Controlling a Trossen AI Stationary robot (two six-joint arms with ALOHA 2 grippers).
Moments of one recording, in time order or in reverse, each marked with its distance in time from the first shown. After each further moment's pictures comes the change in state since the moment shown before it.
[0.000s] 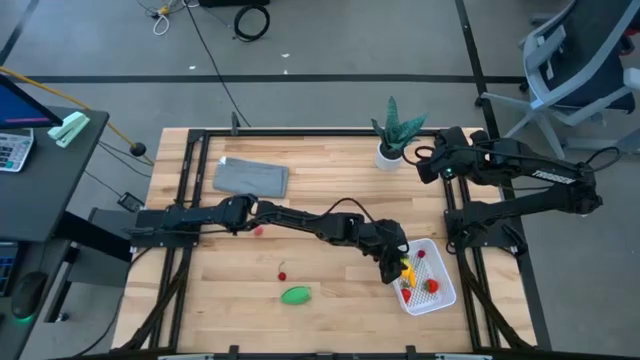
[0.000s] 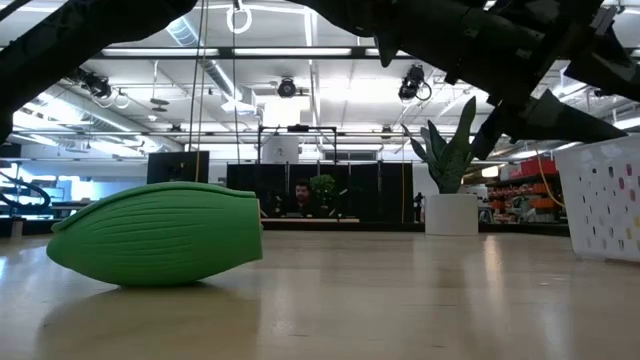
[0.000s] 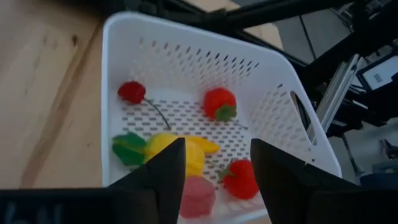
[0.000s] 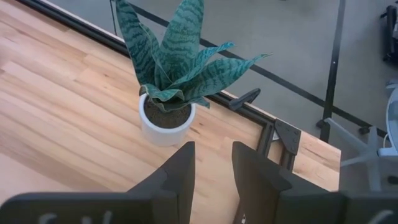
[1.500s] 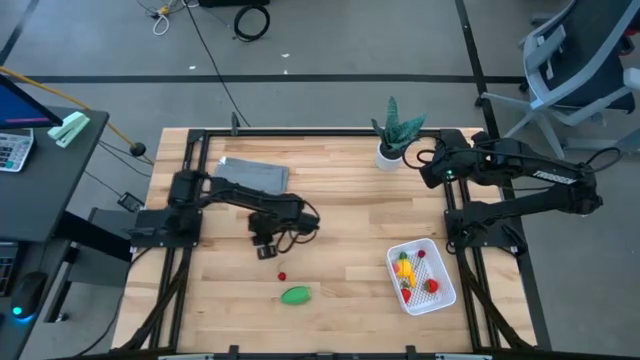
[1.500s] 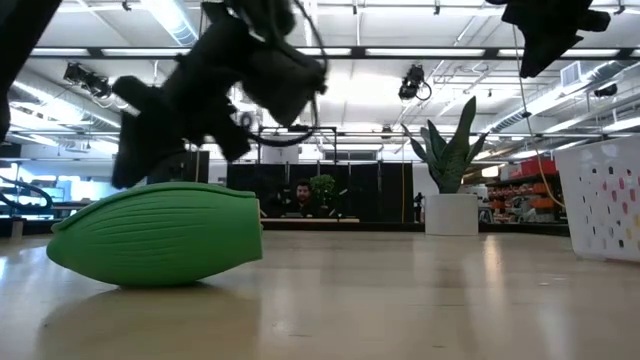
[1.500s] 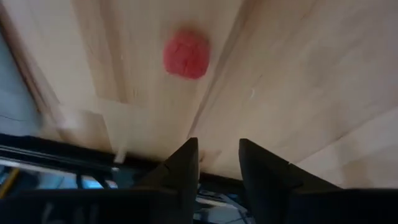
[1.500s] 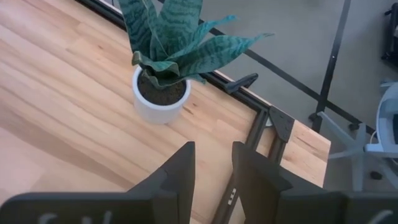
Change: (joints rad) left arm 0.069 -0.519 -0.812 -1.280 -0.089 0.183; right arm 0.000 -0.006 -0.002 -0.079 -0.046 -0.034
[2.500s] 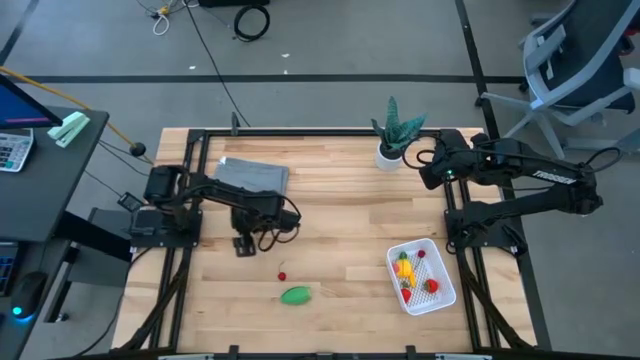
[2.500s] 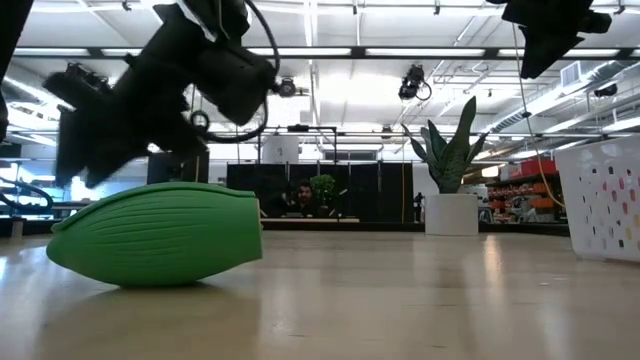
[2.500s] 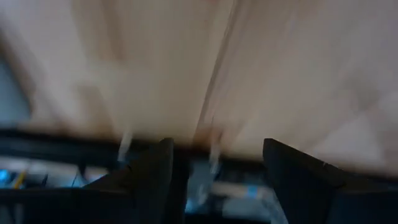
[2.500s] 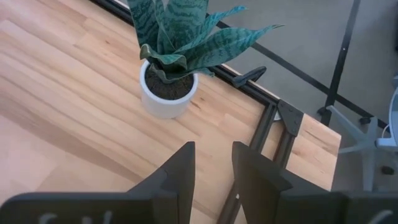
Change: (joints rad) left arm 0.012 -0.180 -0.244 0.044 0.003 0.107; right arm 0.000 0.000 0.000 0.000 -0.037 0.019
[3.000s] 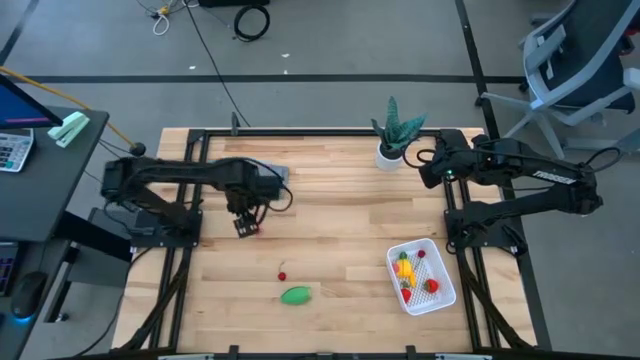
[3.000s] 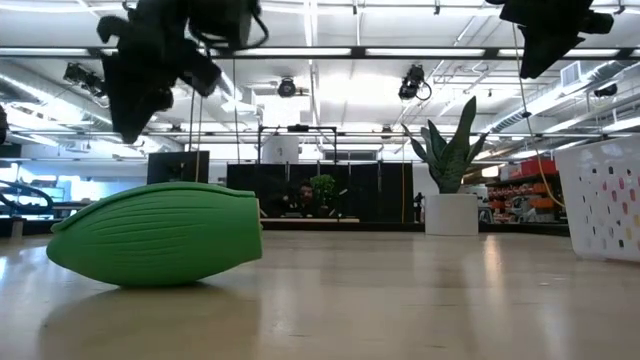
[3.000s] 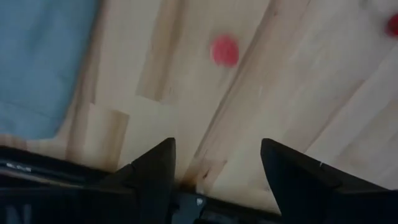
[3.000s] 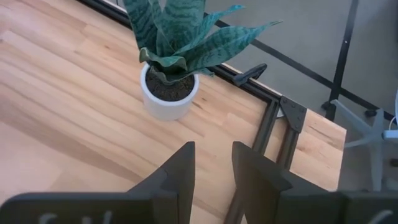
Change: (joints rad) left arm 0.142 -0.353 0.005 0.102 -0.004 -0.068; right arm 0.000 0.000 0.000 0.003 0.000 0.053
